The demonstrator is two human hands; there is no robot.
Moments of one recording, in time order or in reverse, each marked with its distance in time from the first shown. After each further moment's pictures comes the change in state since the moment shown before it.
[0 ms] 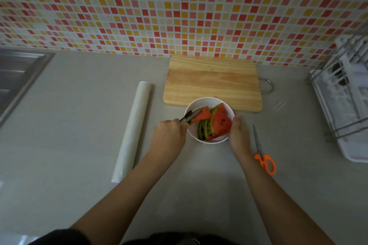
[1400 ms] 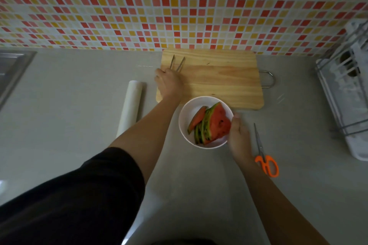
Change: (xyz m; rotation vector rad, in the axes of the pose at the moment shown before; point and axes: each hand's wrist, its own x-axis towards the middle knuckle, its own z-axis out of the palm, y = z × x) left_hand 0.180 0.007 0.057 -0.126 0.097 -0.350; right_hand 0.003 0.001 0.000 0.005 0.014 0.021
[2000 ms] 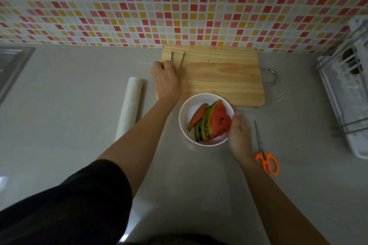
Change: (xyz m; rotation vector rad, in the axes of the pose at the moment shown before) left_hand -0.018 -0.006 -0.020 -0.459 0.133 0.009; right_hand -0.001 0.001 -0.001 0.014 -0.015 -0.054
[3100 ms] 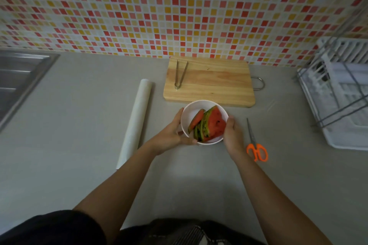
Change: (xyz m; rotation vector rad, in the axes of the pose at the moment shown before) left_hand -0.131 -0.060 -0.089 -0.448 -1.030 0.055; right_hand -0.036 -0.003 -0.006 -0.016 0.015 -0.036
